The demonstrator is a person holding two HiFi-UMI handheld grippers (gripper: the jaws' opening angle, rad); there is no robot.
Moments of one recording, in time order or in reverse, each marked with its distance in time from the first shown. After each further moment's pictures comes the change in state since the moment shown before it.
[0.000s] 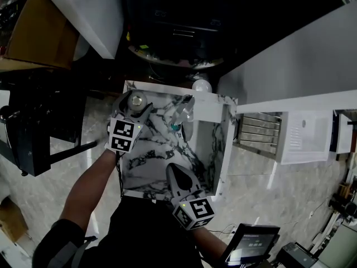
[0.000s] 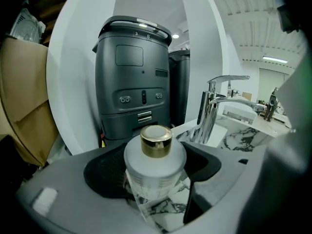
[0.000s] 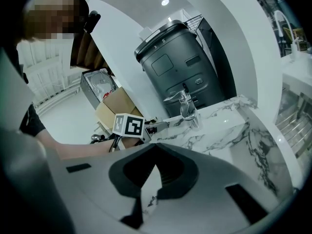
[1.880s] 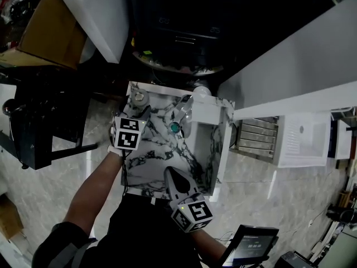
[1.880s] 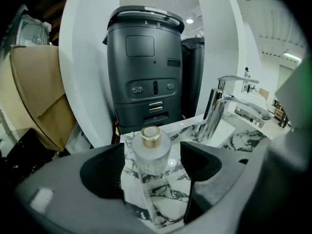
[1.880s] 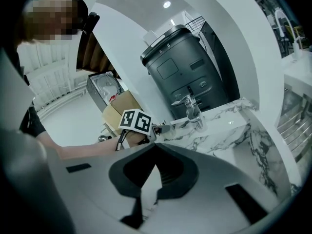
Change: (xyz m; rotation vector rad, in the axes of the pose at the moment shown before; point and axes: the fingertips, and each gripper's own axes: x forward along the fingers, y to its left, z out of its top) left arm -0.019 0.005 -0.009 -0.080 0.146 0.142; right arm -0.024 0.018 0.001 -0.007 -0.023 0.054
